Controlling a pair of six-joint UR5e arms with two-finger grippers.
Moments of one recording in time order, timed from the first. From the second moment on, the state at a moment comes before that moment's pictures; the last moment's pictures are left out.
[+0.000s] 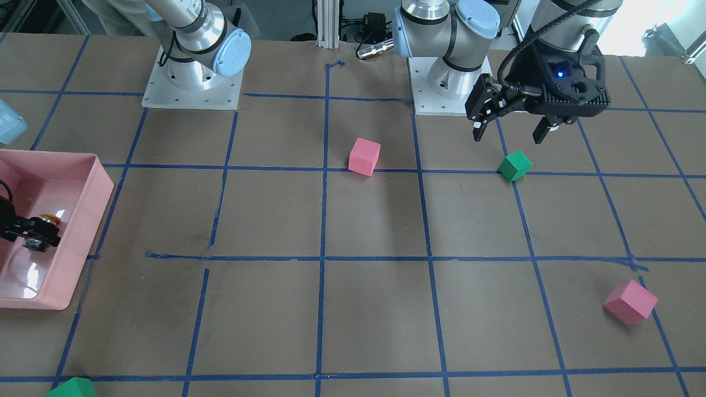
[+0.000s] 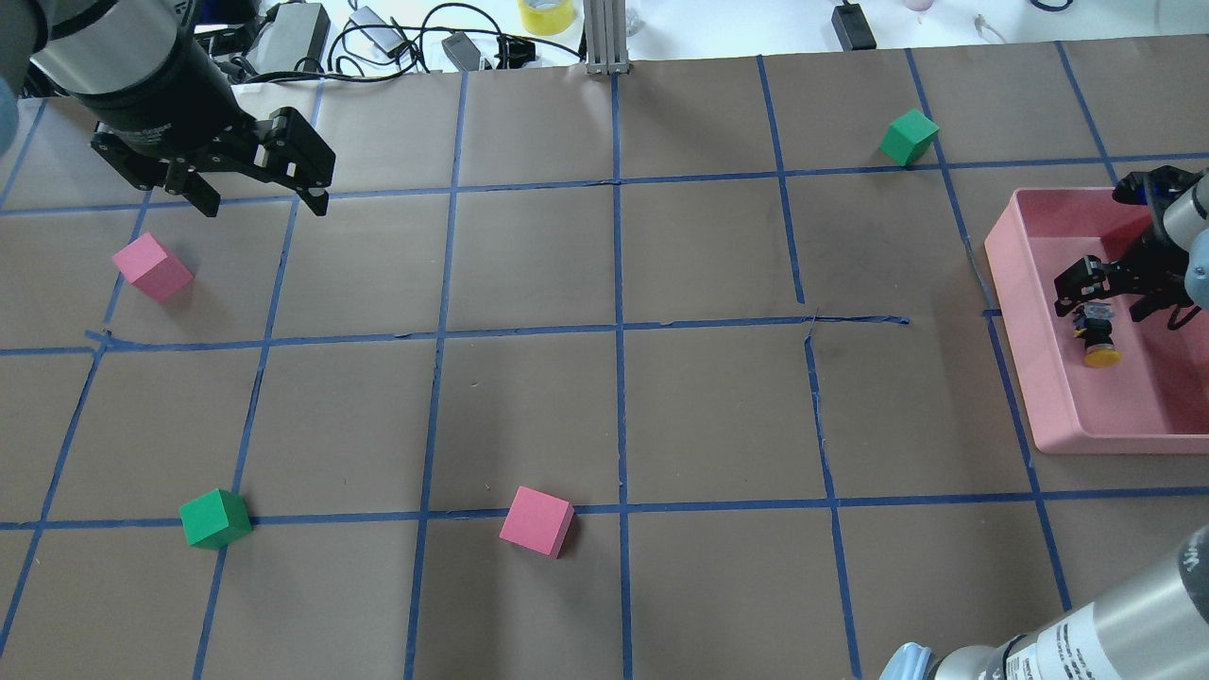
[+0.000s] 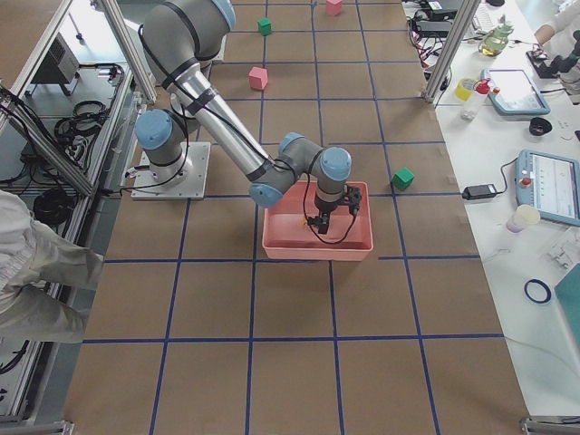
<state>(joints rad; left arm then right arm) -1.51 -1.53 -1.55 -1.56 1.58 0.09 0.93 -1.15 1.87 -2.25 -1.57 -0.51</state>
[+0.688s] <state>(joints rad) -1.51 -1.53 -1.55 -1.54 1.58 0.09 0.93 -1.15 1.89 -2.29 -1.57 -0.51</state>
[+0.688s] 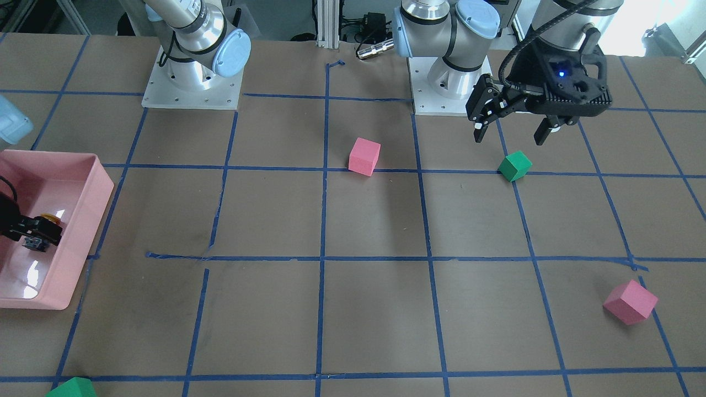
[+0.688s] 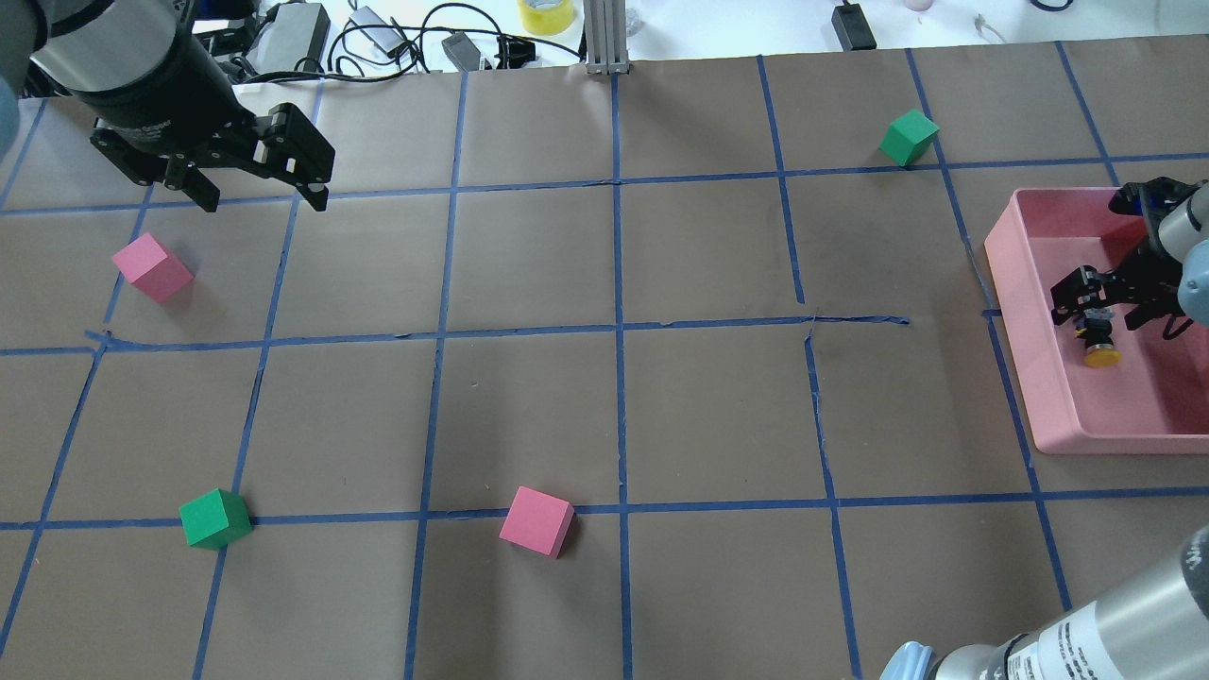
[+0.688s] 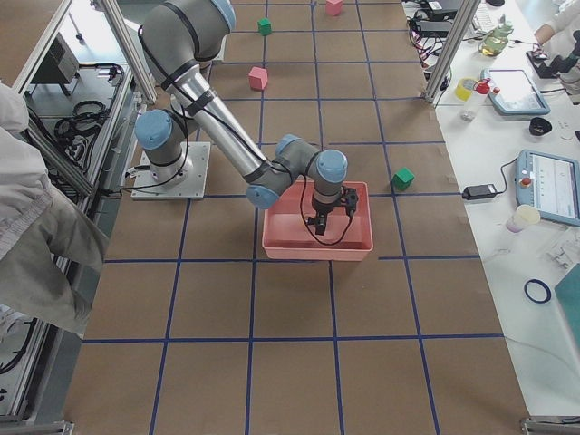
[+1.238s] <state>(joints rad) -1.51 -1.53 -1.55 -1.54 1.58 0.09 0.93 -1.15 1.89 -2.28 -1.57 -0.53</state>
